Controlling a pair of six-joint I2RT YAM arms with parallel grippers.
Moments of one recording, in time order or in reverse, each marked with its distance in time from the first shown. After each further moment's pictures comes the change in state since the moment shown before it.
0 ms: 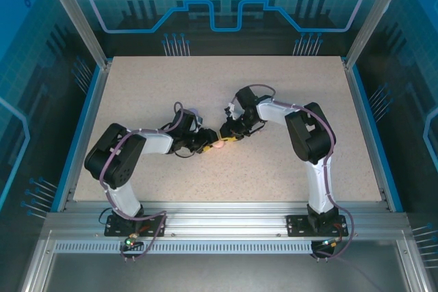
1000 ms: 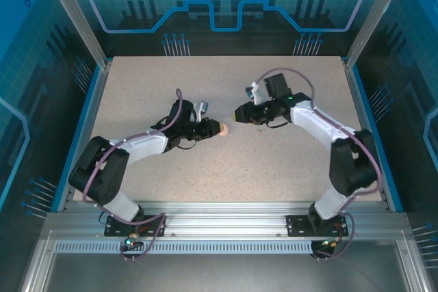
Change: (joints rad) left arm -0.027 -0.203 0.064 -0.023 -0.006 0.261; right arm -0.126 -0.513 -0.224 0.087 0.010 -0.032
